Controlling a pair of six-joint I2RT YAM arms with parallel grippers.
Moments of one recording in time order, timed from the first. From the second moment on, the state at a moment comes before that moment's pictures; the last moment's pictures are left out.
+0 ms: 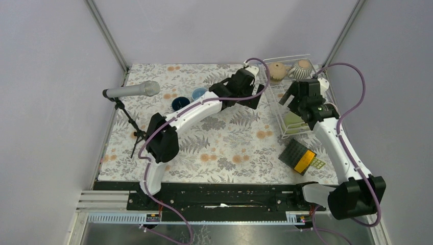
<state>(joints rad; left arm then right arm) -0.85 2.05 1.93 -0.56 -0.16 -0.27 0.13 1.24 1.14 -0.64 0.27 0.63</state>
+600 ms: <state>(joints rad) -1.03 1.62 1.49 -0.56 -0.14 -0.30 -0.05 1.61 1.38 -0.61 0.26 0.49</state>
